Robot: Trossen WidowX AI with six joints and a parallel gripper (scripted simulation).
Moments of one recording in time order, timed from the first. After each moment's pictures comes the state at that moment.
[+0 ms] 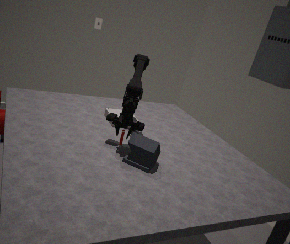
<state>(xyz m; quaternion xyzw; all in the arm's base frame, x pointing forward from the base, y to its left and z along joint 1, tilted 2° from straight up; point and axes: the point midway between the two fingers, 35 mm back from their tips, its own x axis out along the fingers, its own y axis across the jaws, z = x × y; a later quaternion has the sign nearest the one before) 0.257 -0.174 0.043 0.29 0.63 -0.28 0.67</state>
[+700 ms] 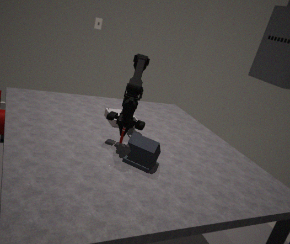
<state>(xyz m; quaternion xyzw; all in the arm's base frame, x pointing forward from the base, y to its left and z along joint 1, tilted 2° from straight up) 0.256 -0.173 0.051 0.29 0.63 -0.28 0.66</state>
